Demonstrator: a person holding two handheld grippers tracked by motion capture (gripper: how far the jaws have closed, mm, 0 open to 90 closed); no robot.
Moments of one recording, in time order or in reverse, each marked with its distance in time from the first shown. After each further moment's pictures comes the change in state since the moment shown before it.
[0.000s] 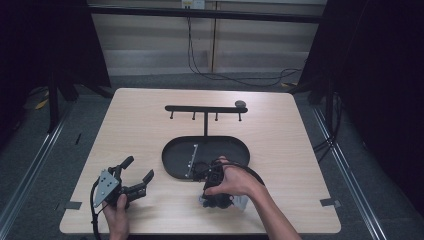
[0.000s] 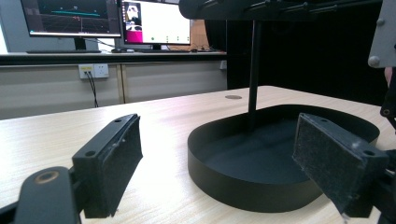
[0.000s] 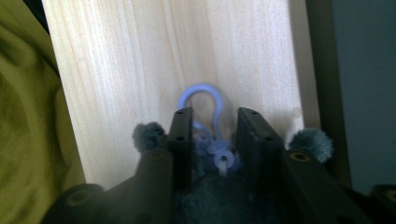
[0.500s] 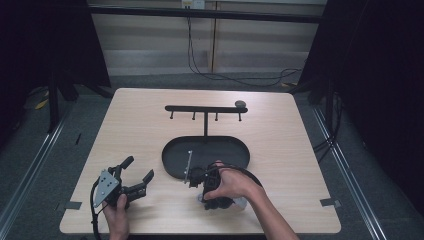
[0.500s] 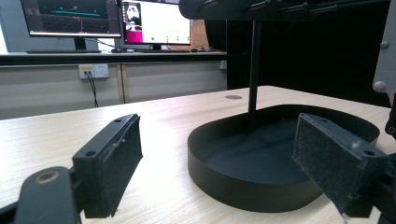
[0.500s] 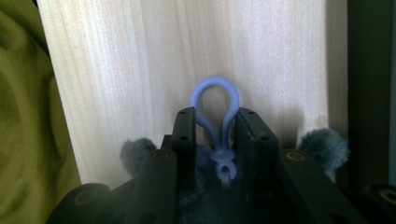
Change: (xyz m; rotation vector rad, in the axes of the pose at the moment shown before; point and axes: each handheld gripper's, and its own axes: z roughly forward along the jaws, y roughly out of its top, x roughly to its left) left arm 0.000 0.000 0.000 0.000 0.000 0.000; right arm 0.006 0.006 0.015 0.062 0.003 -0.047
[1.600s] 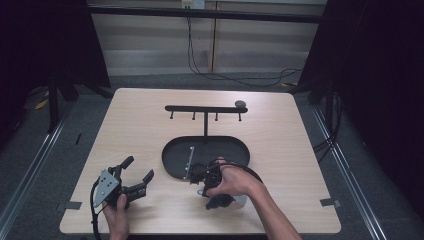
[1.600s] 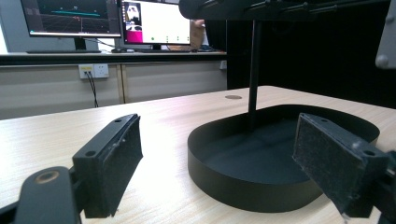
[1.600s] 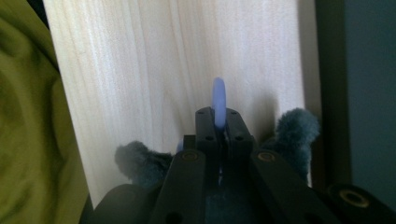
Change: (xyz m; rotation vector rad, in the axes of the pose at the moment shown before) left arm 0.000 0.000 0.000 0.001 0.000 0.001; right arm 0.000 -0.002 -0.016 -0.028 -0.027 0.015
